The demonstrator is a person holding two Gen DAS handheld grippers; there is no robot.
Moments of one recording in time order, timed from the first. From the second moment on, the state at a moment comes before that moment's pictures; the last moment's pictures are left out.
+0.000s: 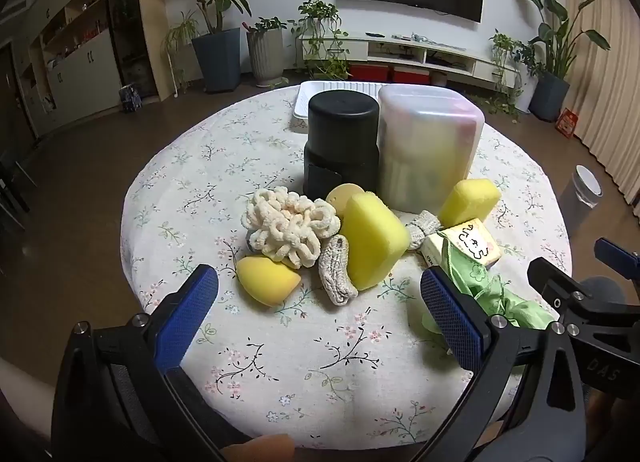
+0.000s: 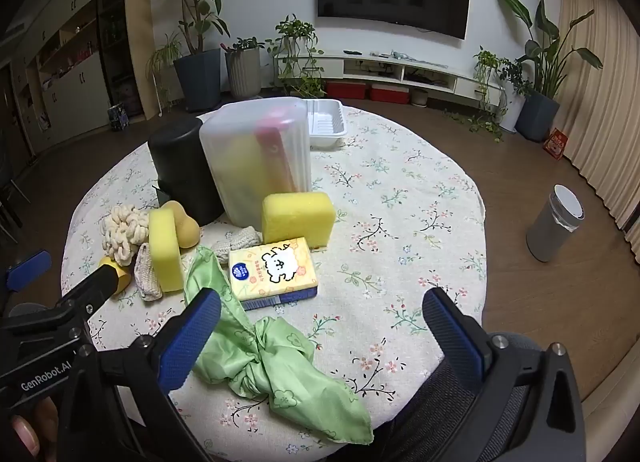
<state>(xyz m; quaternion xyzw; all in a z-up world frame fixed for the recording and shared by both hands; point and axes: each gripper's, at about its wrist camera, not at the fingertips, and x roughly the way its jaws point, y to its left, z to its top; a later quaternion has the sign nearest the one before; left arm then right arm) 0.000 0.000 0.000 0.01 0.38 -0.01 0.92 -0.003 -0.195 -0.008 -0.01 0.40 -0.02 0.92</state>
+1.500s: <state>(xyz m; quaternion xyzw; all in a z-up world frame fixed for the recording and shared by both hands) 0.001 0.004 -0.002 0.01 0.38 0.00 0.92 -0.004 -0.196 -0.010 -0.01 0.40 -0.02 0.92</state>
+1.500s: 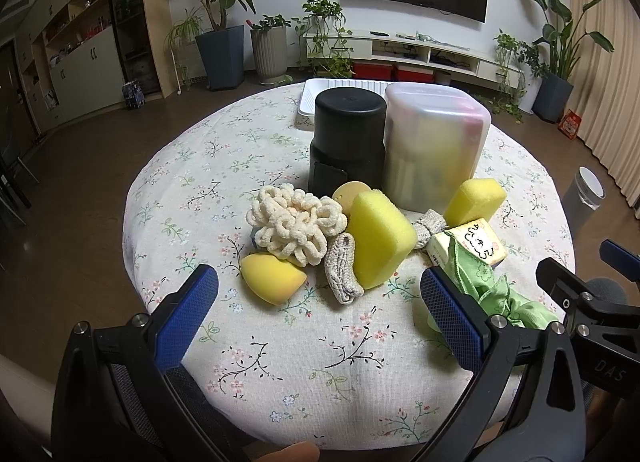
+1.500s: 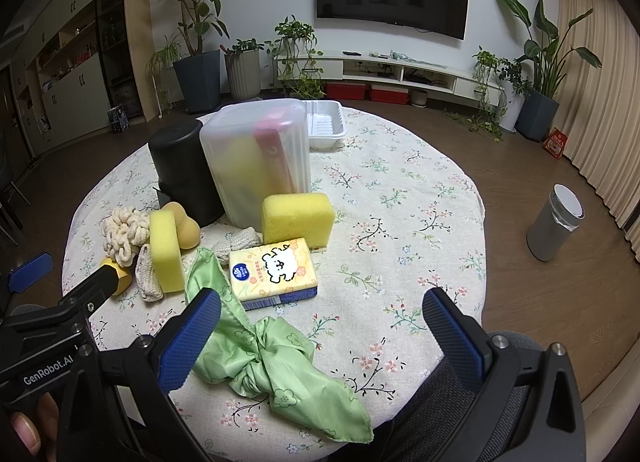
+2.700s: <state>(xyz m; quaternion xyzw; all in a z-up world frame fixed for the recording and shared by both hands) -0.001 0.005 -0.003 0.00 0.39 0.00 0.92 -0.005 -0.196 -0.012 -0.01 0.40 -0.02 0.92</state>
